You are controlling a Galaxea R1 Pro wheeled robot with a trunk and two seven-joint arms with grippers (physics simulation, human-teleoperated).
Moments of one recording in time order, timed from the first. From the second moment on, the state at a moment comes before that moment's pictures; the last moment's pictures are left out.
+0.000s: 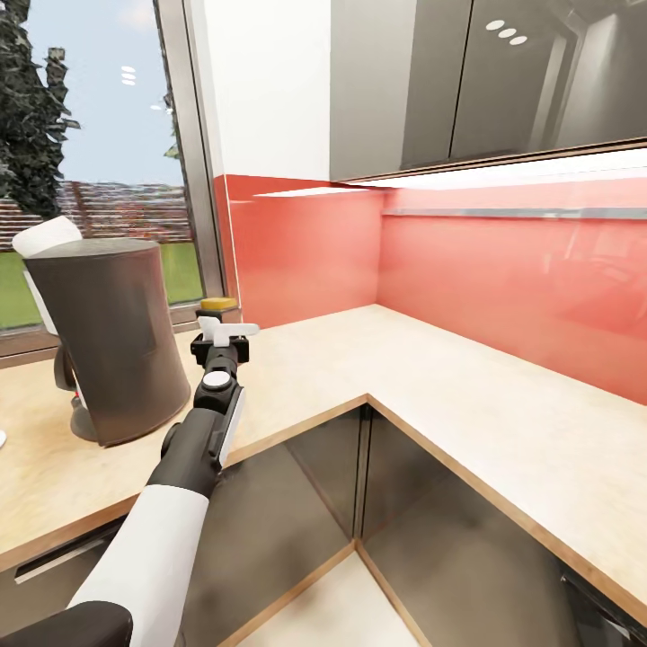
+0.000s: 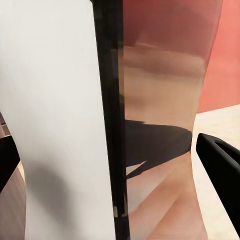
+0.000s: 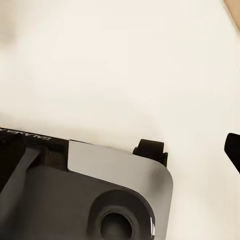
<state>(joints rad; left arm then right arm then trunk) -0.84 -0.17 -0.01 -1.12 -0.23 0.34 0.32 -0.22 -0.20 -0.71 0.02 0.71 -0.16 0.47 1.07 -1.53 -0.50</state>
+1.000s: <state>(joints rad) -0.84 -0.17 -0.01 -1.12 -0.23 0.34 0.32 -0.22 -0.20 -0.71 0.02 0.71 -0.16 0.47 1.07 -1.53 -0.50</state>
